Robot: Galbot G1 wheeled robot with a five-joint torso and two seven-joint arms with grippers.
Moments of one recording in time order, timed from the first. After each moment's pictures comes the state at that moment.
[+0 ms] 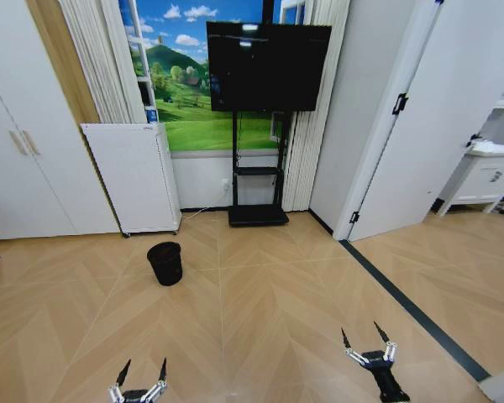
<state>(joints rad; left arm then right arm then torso) 1.95 -0.99 -0.42 -1.96 -0.26 -0.52 -0.46 -1.63 0.84 0.39 1.59 0.16 0.80 0.40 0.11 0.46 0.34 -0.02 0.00</state>
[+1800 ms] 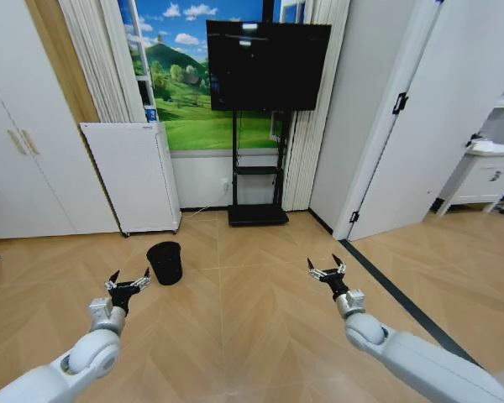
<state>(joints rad) 1.21 -0.48 -0.17 -1.91 -0.95 -0.19 -0.65 -0.63 0.59 -0.49 1.53 0.76 0.47 0.53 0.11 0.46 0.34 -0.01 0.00</state>
